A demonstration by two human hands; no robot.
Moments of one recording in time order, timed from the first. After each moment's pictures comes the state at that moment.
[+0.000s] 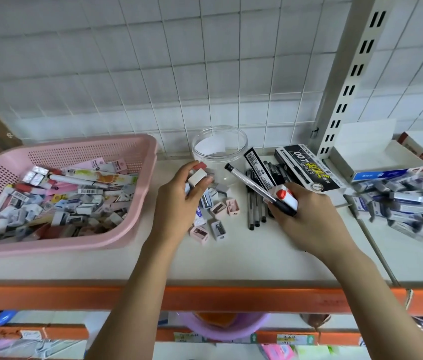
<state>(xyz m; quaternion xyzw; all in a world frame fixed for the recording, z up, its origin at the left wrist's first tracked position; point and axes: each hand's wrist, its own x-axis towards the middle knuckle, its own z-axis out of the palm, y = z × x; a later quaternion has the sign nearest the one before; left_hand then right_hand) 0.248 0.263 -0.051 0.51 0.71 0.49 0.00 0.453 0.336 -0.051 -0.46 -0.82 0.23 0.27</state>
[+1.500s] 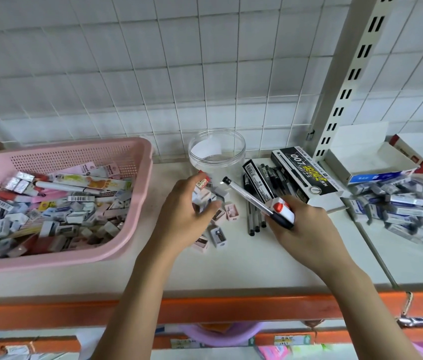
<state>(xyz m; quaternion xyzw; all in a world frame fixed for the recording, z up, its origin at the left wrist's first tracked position) 0.240 0.265 -0.061 0.54 0.70 0.44 0.13 0.447 0.323 -0.054 -0.48 -0.81 0.24 0.25</state>
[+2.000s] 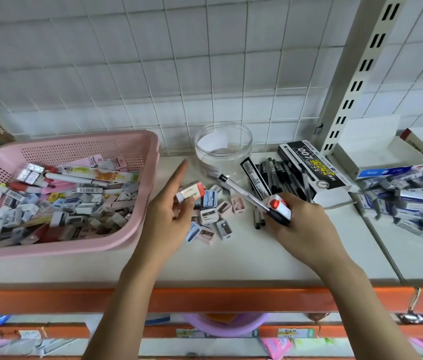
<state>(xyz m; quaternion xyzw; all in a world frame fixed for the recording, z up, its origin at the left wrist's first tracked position) 0.238 0.227 -0.054 0.52 0.68 0.50 0.11 0.439 0.318 -0.057 -0.48 -0.82 0.24 0.23</state>
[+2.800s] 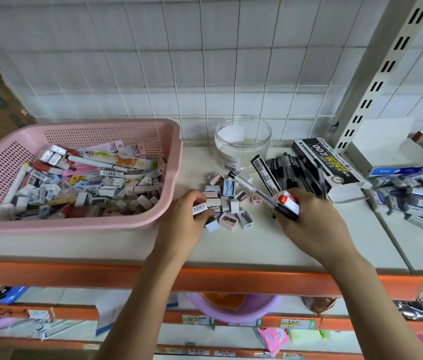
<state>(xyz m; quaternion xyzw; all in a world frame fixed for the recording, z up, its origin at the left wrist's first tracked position) 0.228 0.211 -0.076 0.47 0.79 0.37 0.10 0.426 0.301 -0.056 -0.50 -0.82 0.18 0.20</state>
